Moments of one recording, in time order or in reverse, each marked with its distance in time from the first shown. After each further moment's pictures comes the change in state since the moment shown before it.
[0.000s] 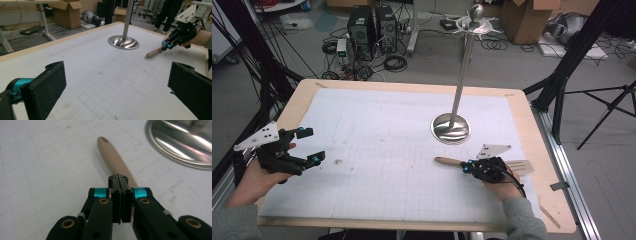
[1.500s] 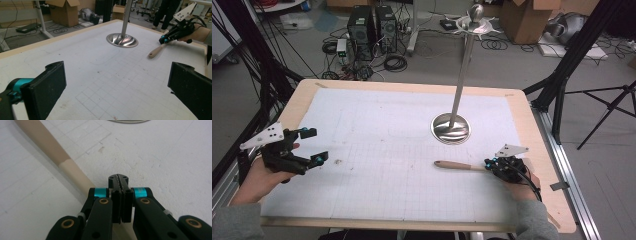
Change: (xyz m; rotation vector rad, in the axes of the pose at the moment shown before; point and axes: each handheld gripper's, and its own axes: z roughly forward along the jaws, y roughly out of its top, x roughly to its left) left arm 0.002 -0.003 0.007 0.017 -0.014 -0.005; right arm -0.028 -0.030 -0.026 0.116 -0.269 0.078
